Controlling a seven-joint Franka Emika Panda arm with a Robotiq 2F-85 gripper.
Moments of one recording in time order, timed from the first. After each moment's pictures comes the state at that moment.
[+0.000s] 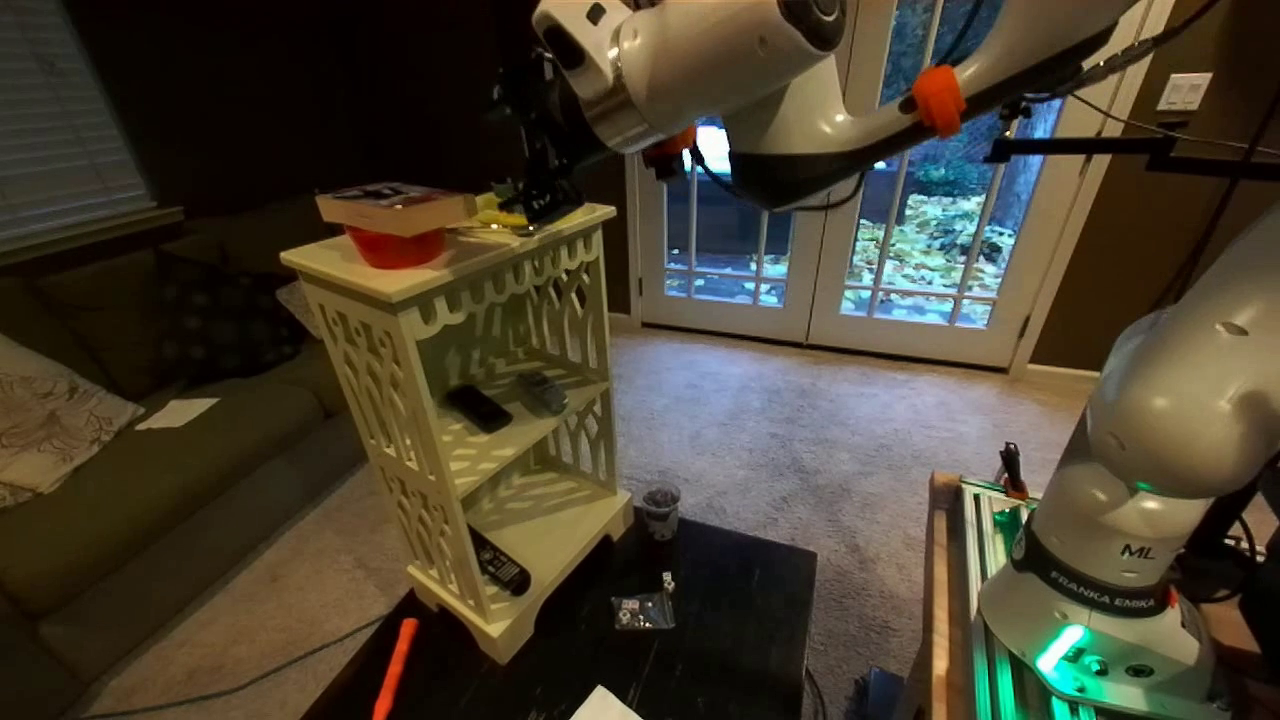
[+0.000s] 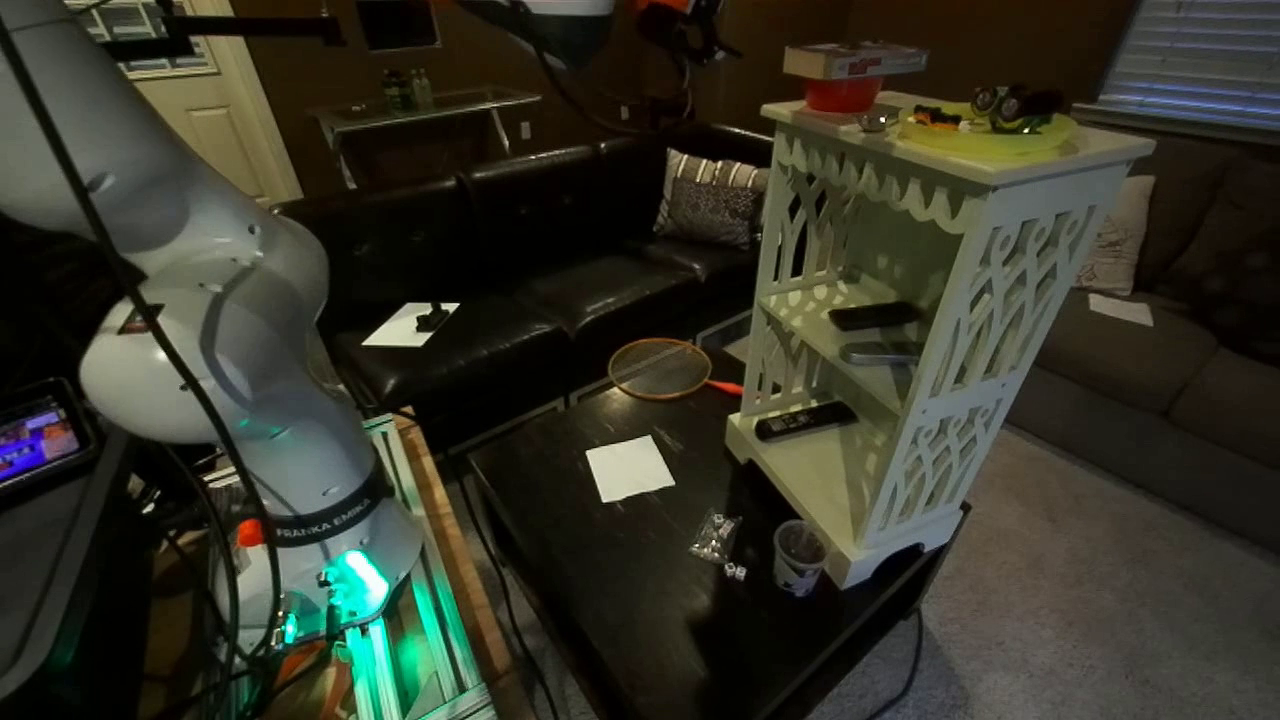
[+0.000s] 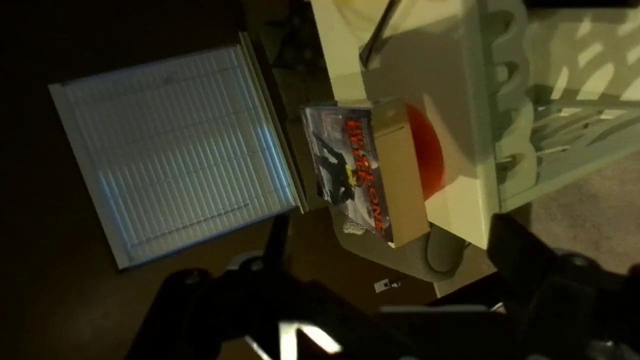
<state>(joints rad) -0.34 -0.31 0.42 -2.18 -1.39 2.96 0.23</state>
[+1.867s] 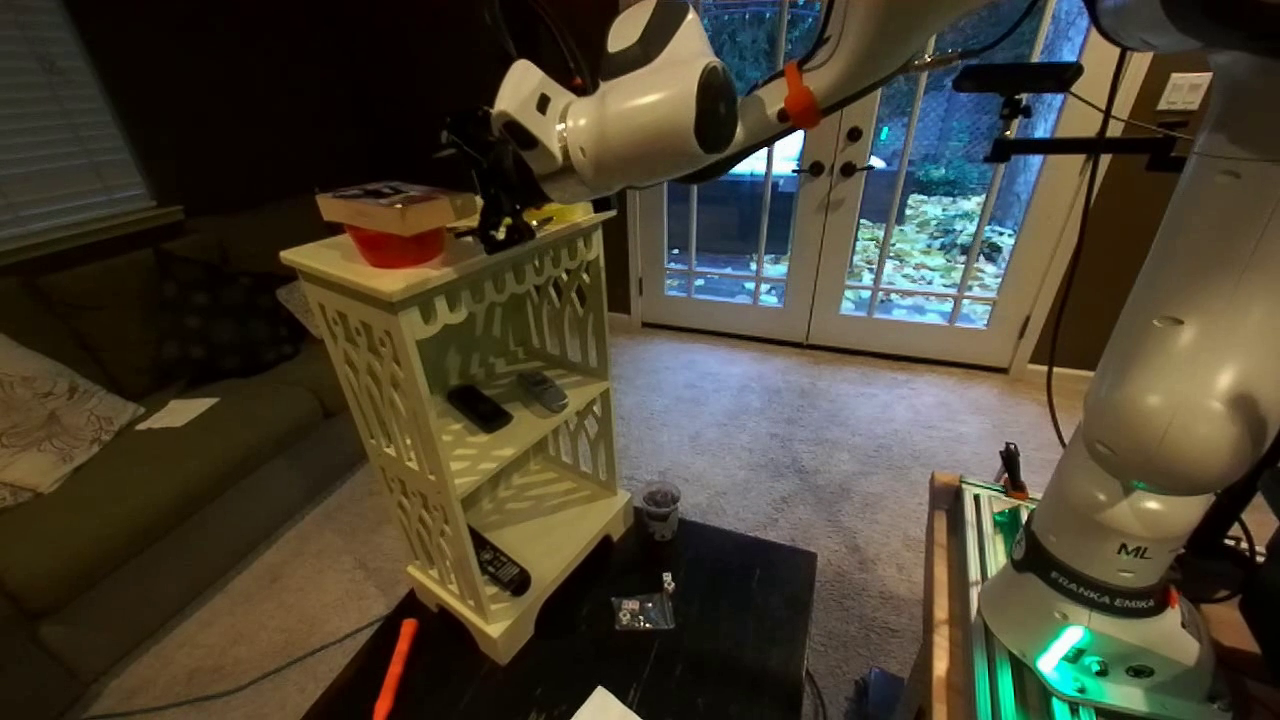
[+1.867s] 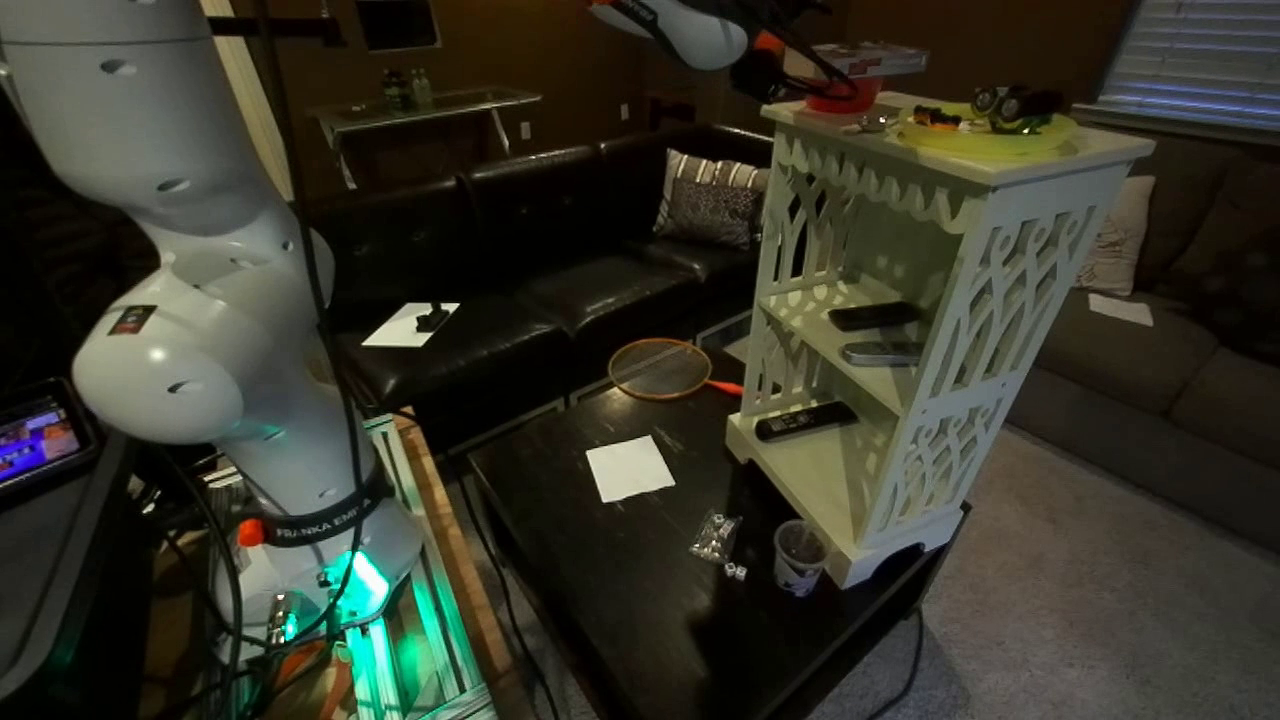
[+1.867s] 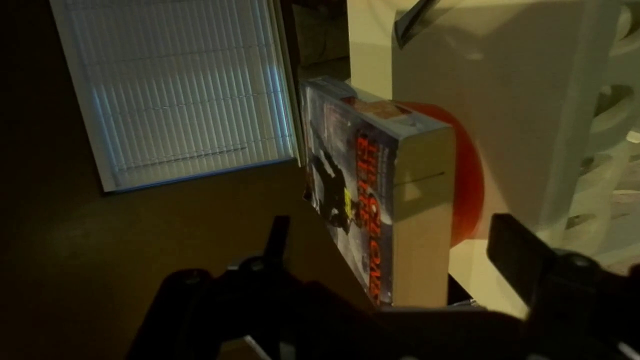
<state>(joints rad) -0.38 0.04 0.46 -1.87 -2.21 3.01 0.76</state>
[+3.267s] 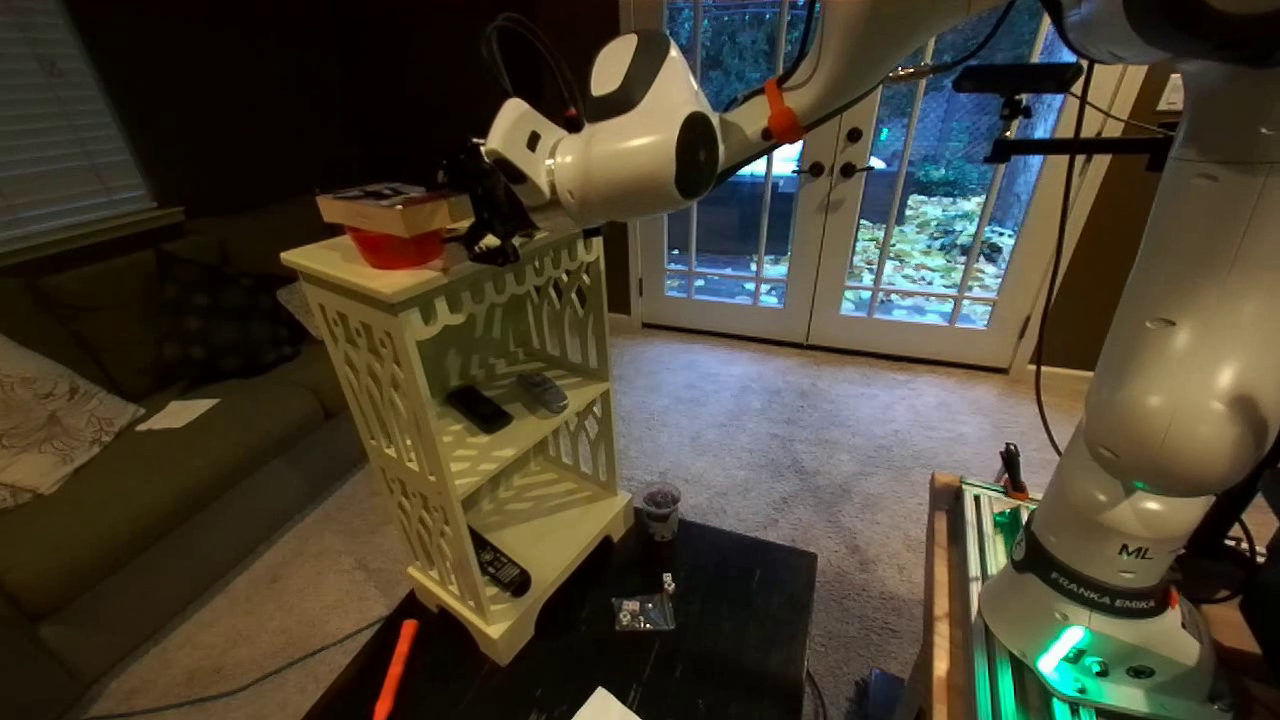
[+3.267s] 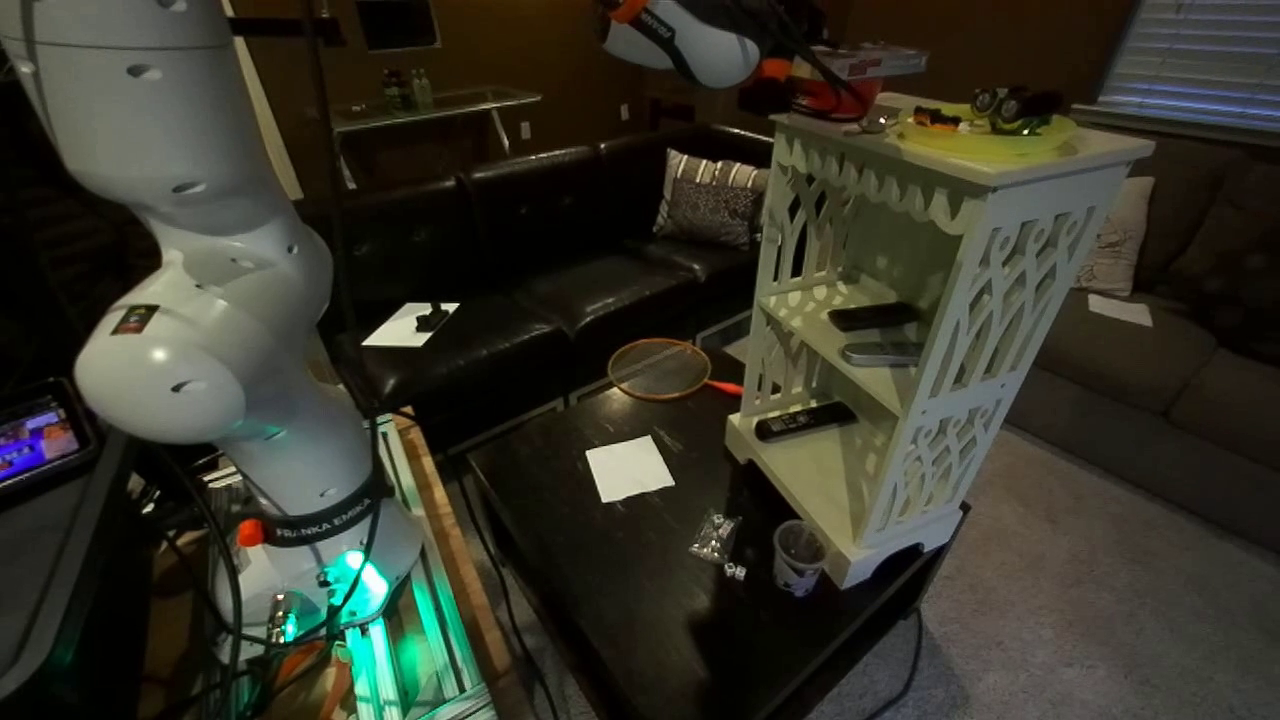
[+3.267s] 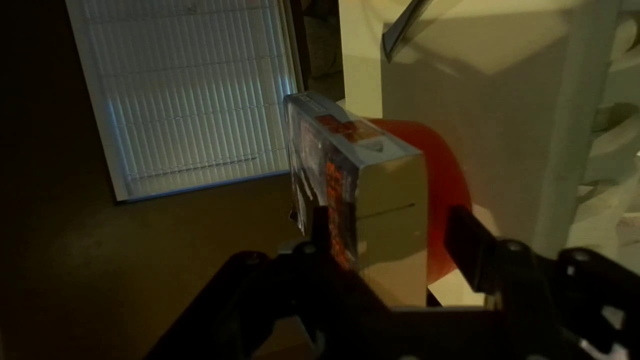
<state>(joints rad) -0.37 0.10 0.48 -1.86 -2.34 2.91 0.87</state>
